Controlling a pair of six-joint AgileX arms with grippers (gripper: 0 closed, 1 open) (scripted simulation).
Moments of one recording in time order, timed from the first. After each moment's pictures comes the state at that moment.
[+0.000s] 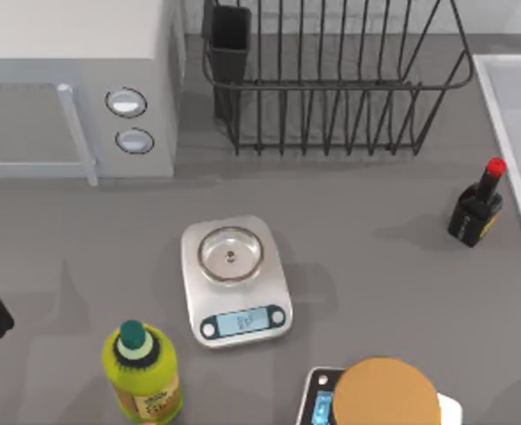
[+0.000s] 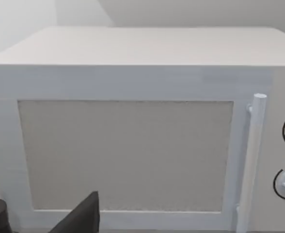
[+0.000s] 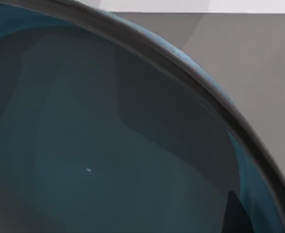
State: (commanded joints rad) left arm 0.00 0.00 0.00 0.00 0.00 0.00; right arm -0.71 1.77 1.44 -1.28 0.00 -0.70
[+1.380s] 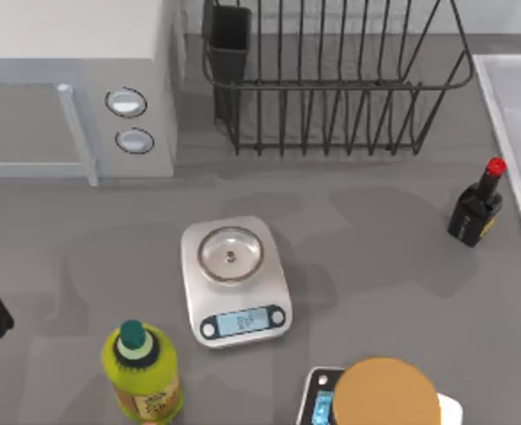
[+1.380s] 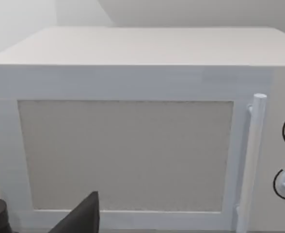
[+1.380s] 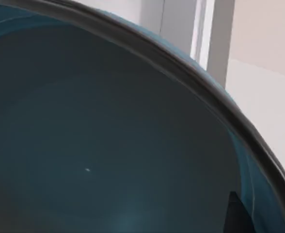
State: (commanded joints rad) left arm 0.00 0.00 0.00 0.00 0.00 0.00; right arm -0.04 1.65 1.69 -1.08 0.38 -0.38
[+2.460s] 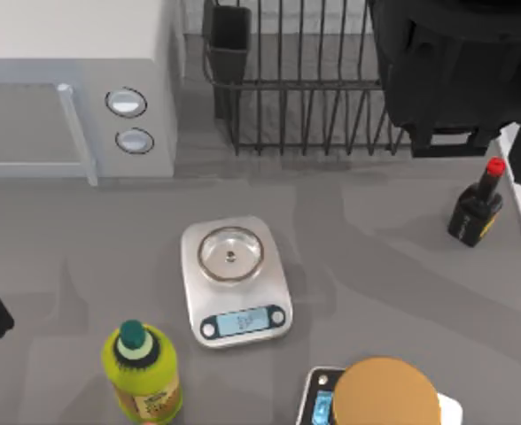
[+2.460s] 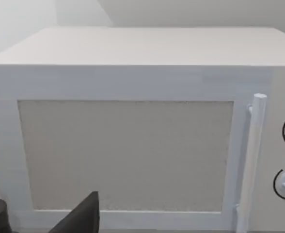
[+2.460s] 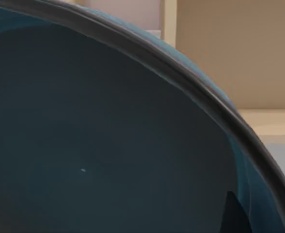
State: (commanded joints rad) left arm 0.00 0.00 0.00 0.00 0.00 0.00; right arm 1.04 1.44 1.44 -0.02 1.06 0.03
